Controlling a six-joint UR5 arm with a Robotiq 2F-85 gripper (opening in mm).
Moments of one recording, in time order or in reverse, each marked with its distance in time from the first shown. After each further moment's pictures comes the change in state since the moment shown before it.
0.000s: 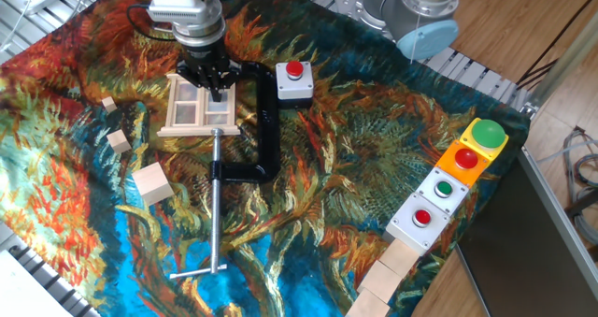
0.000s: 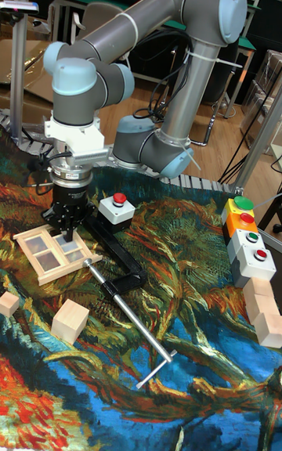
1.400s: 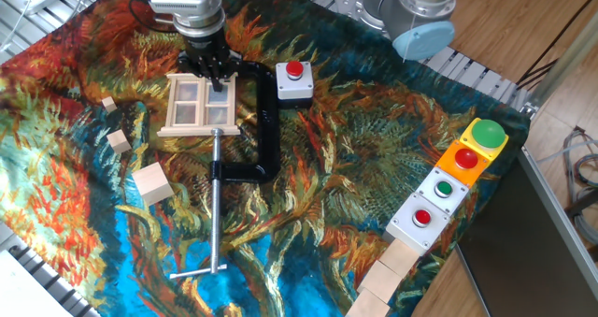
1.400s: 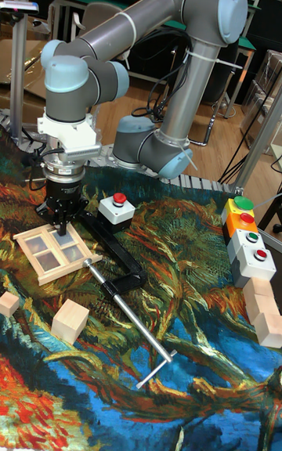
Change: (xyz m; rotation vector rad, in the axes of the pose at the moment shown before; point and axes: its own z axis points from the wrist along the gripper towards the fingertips) arm 0.033 -0.003 -0.001 -0.003 0.032 -0.006
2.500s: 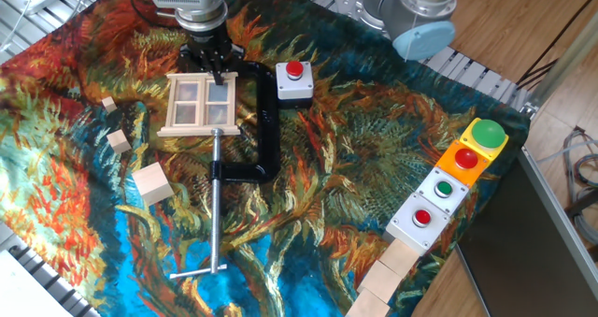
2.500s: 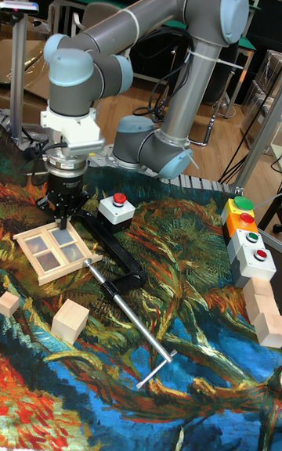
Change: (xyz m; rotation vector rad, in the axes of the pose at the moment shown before) arm 0.002 0.004 -0.015 0.008 0.026 0.002
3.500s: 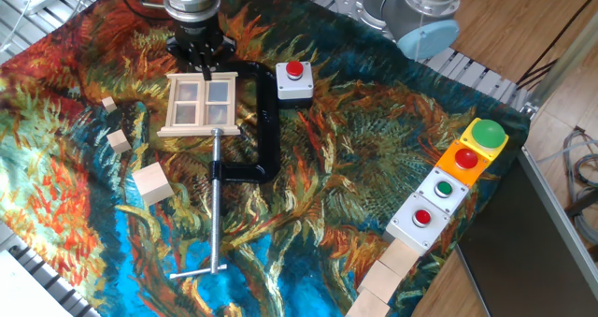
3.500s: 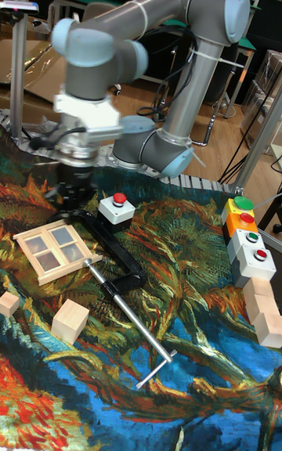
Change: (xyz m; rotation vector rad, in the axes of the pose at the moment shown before) arm -0.042 0.005 -0.043 0.051 -0.020 -0.070
